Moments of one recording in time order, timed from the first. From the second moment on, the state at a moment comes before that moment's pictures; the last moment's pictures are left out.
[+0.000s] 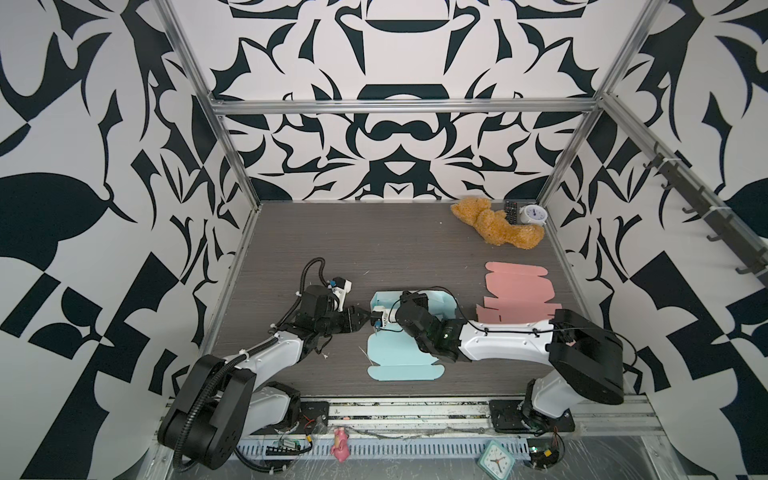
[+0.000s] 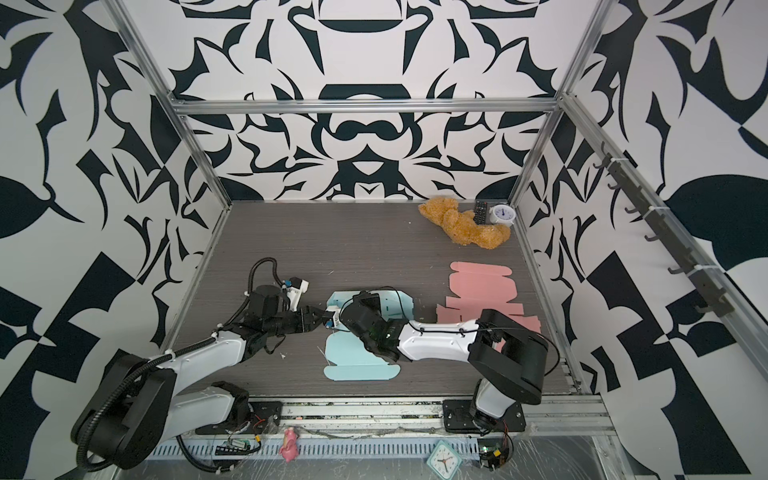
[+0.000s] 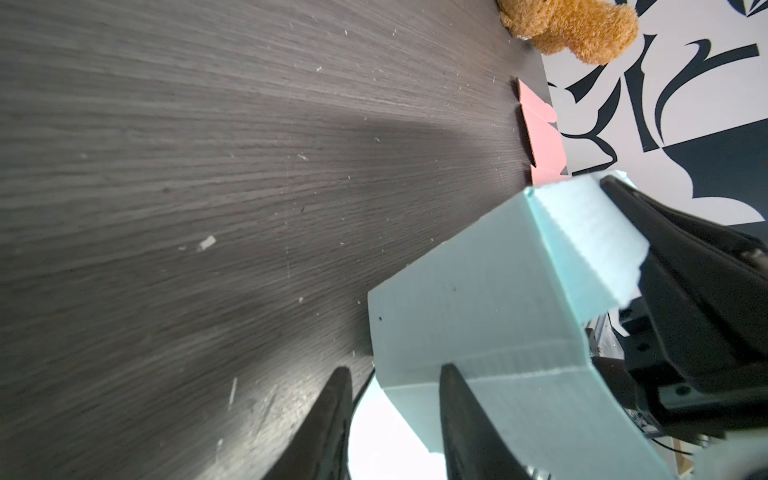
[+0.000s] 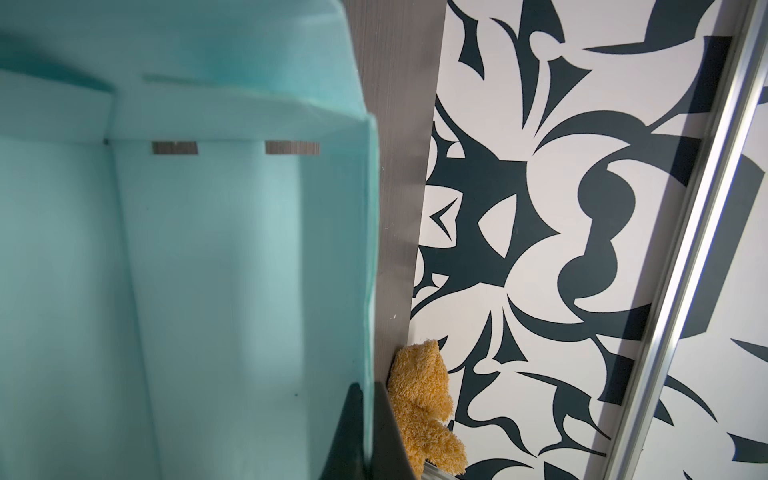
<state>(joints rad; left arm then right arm) -0.39 1.20 0.33 0.21 0.57 -0.55 1.11 1.59 0.79 0.17 0.73 -1.03</state>
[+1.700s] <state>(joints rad) -0.66 1.26 0.19 0.63 0.16 -0.41 1.18 1.62 0.73 0.31 0.77 -1.12</state>
